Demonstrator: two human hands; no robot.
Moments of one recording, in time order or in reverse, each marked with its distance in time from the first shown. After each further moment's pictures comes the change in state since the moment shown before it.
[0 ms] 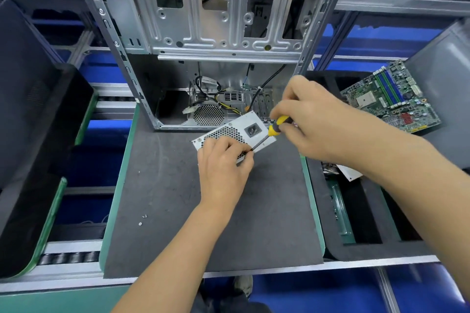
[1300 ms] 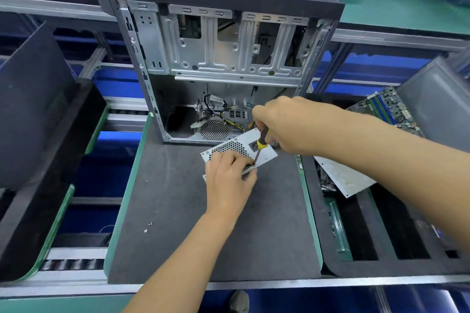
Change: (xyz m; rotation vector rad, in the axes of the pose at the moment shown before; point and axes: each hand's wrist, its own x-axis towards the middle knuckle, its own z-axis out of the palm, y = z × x) left_hand -0.002 0.003 -0.005 -0.008 0.003 0.019; right_hand 0.044 -0.031 -0.027 -0.298 -0.338 0.005
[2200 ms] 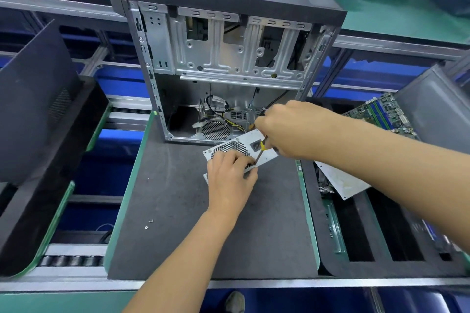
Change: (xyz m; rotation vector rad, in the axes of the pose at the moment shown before) left_hand -0.001 -0.003 0.003 0.008 0.008 -0.001; right_hand -0.002 -0.011 -0.001 -0.251 0.017 -0.056
